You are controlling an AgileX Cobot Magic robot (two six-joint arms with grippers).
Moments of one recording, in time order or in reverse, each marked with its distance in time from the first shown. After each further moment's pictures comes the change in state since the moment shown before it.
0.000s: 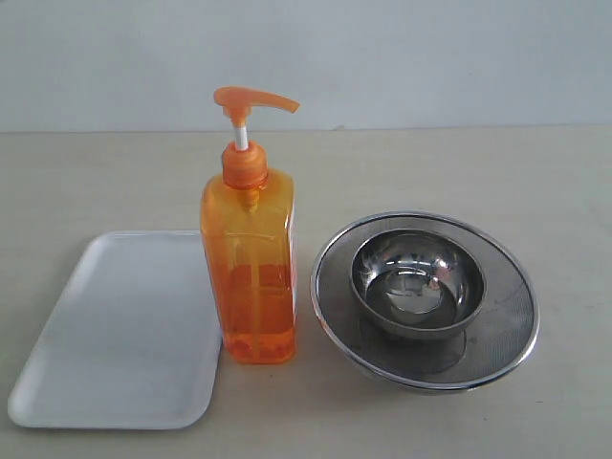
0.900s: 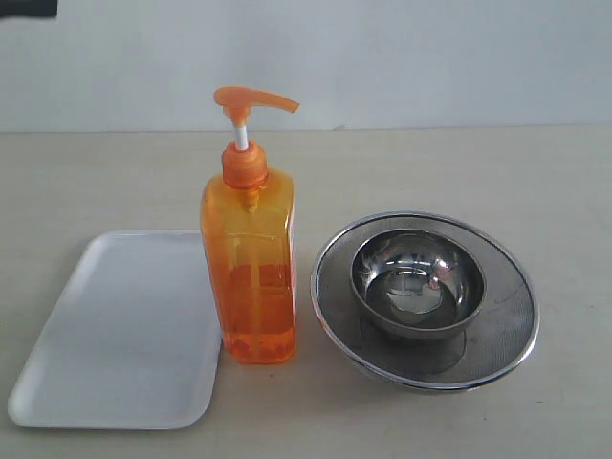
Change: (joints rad) left arm -0.024 0.330 -0.361 1.416 0.094 -1.358; right arm 0.000 0.000 0.000 0.000 0.000 0.000
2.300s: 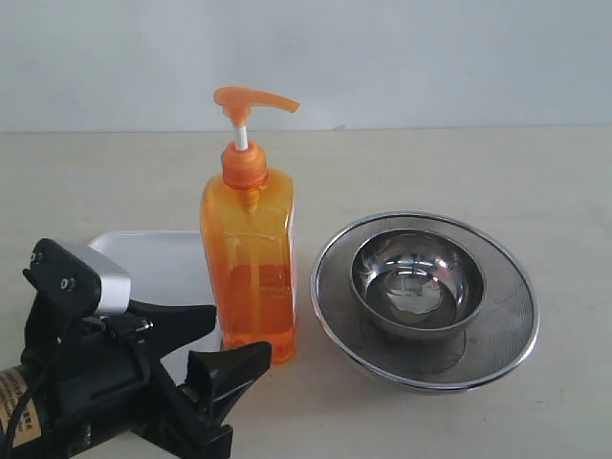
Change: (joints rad) left arm -0.665 0.190 0.878 -0.002 -1.209 -0.345; right arm 0.000 0.000 0.000 0.000 0.000 0.000
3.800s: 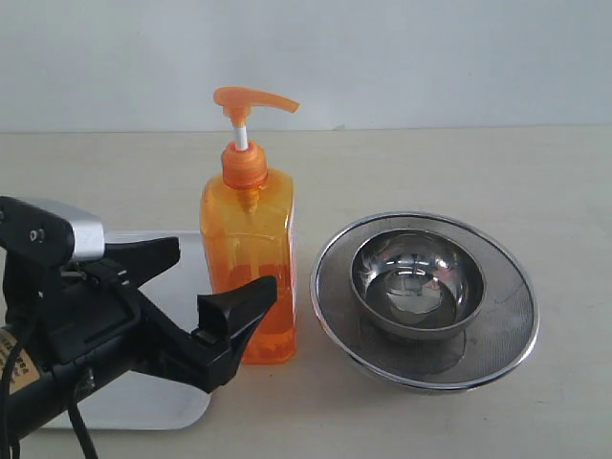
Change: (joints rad) left arm -0.004 0.000 -0.040 -0.223 -0.135 0.161; right arm 0.000 0.000 0.000 0.000 0.000 0.000
